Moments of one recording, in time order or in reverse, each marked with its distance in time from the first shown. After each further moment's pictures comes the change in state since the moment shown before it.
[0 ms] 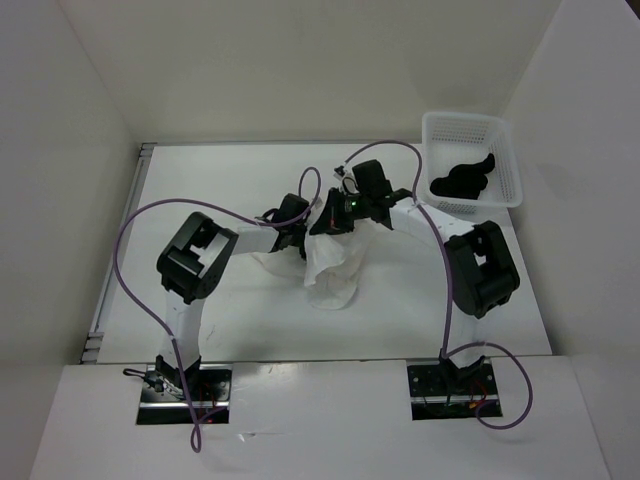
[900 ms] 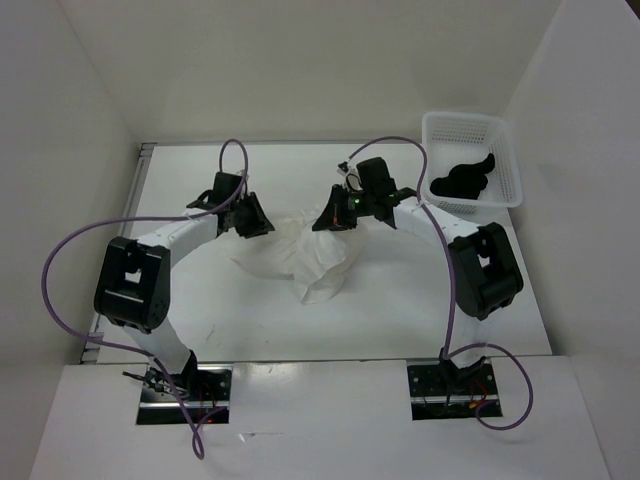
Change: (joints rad) left arm 0.293 -0.376 -0.086 -0.295 -0.267 0.114; right arm -0.023 -0.017 -0.004 0.015 0.011 -0.021
